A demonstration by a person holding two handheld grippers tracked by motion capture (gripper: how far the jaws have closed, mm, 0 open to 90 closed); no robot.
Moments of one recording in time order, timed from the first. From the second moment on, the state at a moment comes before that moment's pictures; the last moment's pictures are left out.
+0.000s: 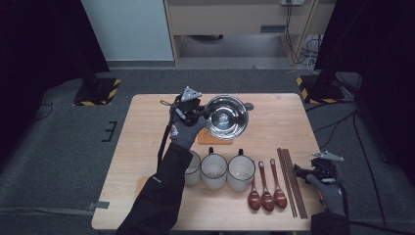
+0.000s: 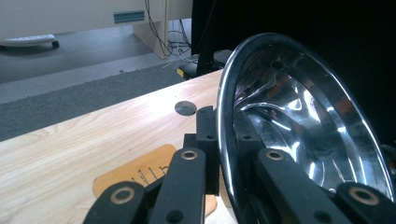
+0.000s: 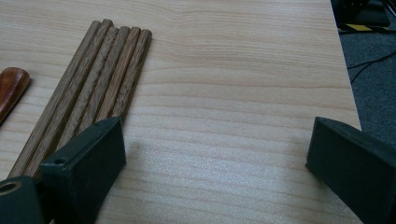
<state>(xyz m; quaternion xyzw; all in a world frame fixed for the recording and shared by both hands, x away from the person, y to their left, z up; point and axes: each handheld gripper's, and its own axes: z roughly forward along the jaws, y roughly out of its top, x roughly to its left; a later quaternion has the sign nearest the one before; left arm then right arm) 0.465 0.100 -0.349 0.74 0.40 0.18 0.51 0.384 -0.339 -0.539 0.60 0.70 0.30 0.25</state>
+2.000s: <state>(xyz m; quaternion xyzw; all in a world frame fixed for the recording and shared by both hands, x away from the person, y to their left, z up) 0.565 0.097 -0.422 0.75 0.47 0.16 0.44 0.384 -0.339 -0.539 0.60 0.70 0.30 0.25</state>
